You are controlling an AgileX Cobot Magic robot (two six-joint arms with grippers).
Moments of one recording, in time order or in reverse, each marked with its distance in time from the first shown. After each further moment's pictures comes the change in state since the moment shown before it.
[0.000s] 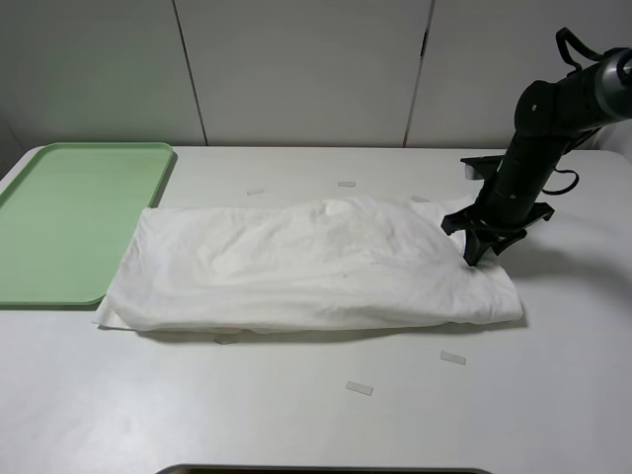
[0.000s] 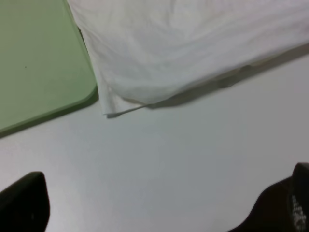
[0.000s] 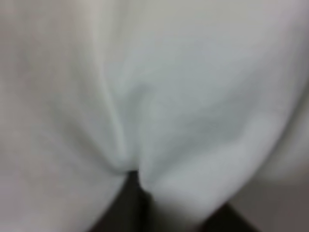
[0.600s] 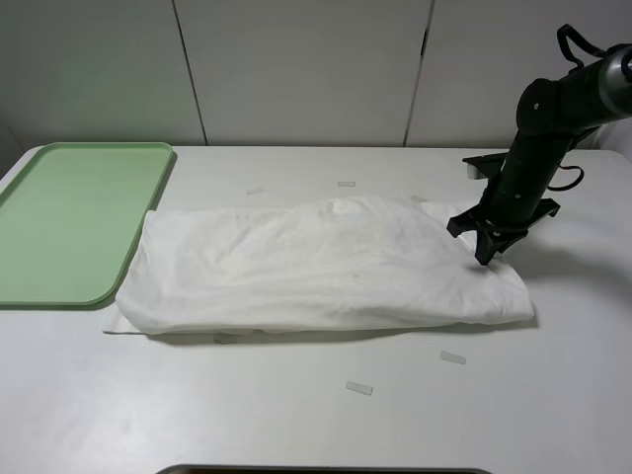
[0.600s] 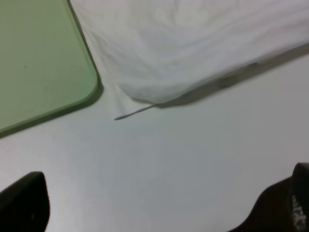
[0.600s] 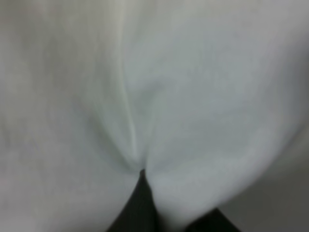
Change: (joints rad) left arm 0.000 0.000 0.000 0.000 0.000 0.000; right arm 0.003 -0.020 -0.001 -0.001 0.007 -0.008
